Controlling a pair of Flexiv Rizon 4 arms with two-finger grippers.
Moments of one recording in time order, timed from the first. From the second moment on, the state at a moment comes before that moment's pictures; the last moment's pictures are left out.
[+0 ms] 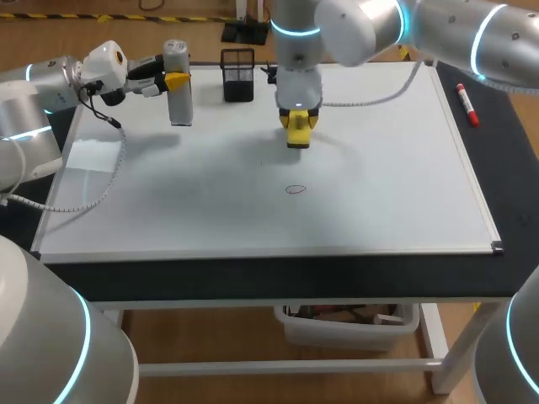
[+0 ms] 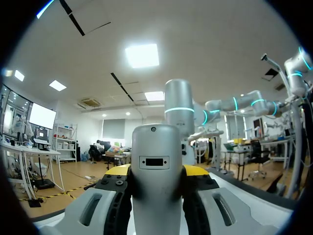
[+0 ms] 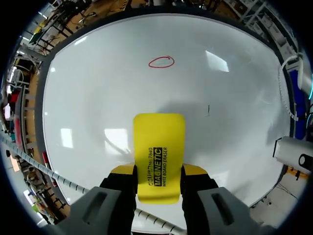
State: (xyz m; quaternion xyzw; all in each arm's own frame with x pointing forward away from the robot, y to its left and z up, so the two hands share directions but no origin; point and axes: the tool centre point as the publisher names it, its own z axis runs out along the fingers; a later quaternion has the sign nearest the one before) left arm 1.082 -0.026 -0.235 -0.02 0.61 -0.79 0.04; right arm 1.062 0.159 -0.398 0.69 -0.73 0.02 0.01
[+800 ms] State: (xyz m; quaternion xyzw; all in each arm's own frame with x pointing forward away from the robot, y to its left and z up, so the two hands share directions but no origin) left arm 1.082 -0.026 -0.235 -0.02 0.61 -0.79 0.04; right arm 1.062 0.186 -0.428 0.71 -0.70 0.01 0.03
